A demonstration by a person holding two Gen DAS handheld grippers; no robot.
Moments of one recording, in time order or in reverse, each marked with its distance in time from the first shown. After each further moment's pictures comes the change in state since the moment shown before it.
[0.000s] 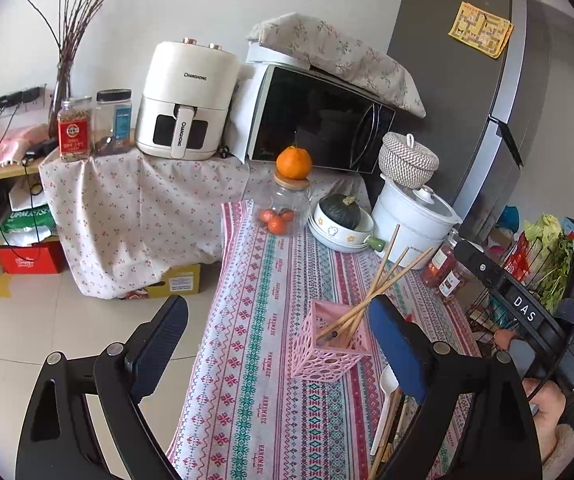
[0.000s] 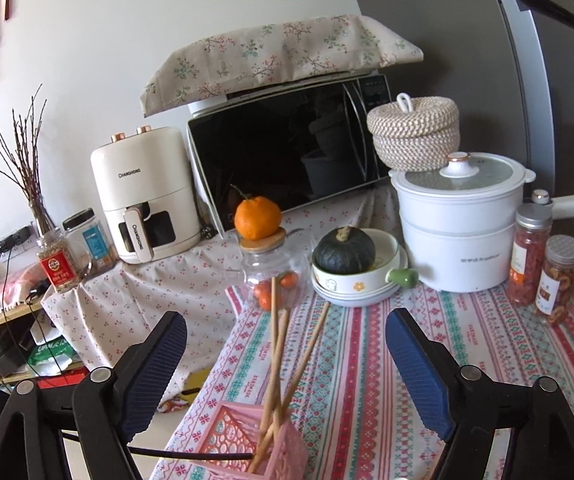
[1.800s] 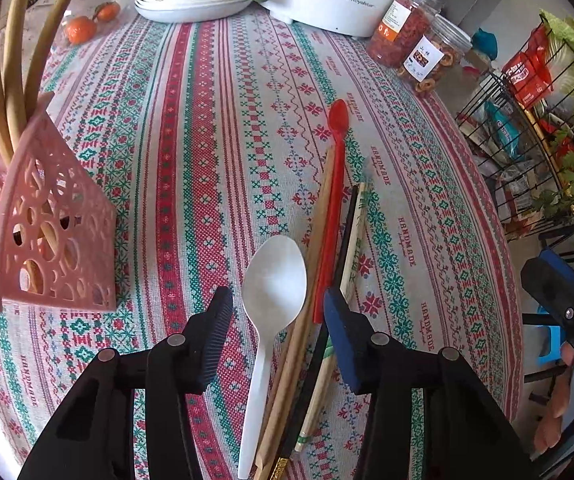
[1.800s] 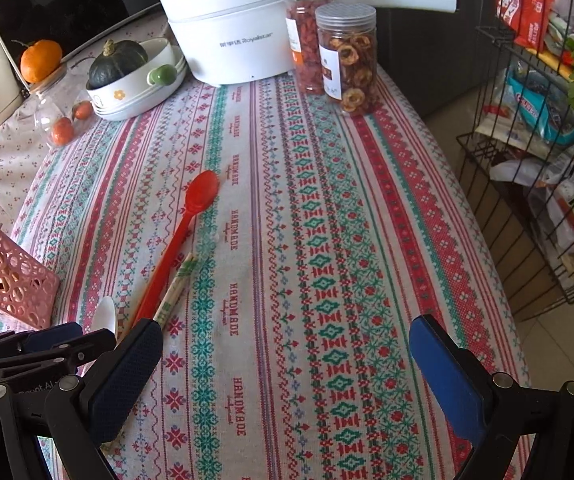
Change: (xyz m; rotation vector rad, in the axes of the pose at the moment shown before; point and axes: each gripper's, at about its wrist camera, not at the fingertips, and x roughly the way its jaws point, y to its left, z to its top) left arm 0.238 -0.183 -0.126 0.209 0.716 -0.129; right arm 0.001 -0.194 -0.084 0.140 0.538 -0.302
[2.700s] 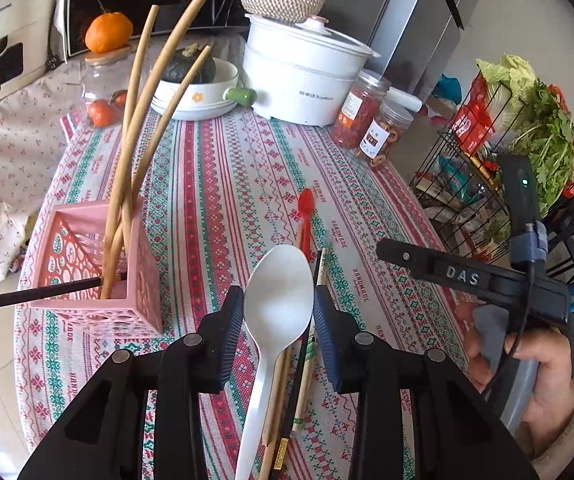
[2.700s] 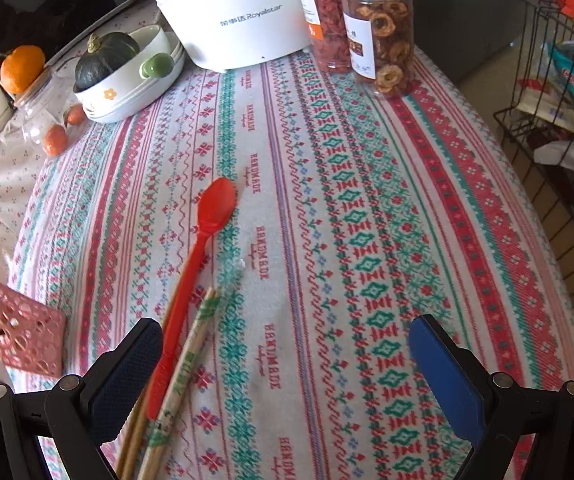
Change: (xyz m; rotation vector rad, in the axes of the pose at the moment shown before) left arm -0.104 0.004 -0.022 0.069 -0.296 -0.055; right arm 0.053 0.012 0.034 0.109 0.076 0.093
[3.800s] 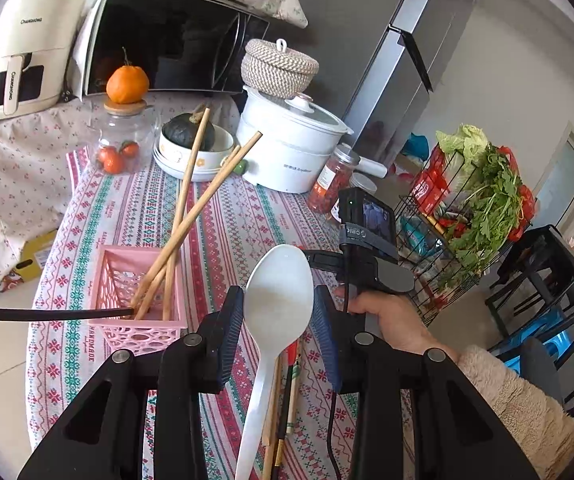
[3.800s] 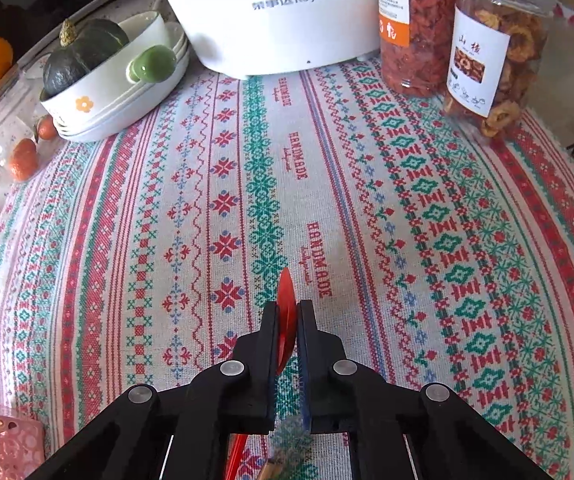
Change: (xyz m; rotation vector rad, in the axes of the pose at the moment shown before) left arm -0.069 0.031 -0.003 -0.042 -0.224 -0.126; right arm 0.081 0.039 0.049 -0.053 -0.047 -0.058
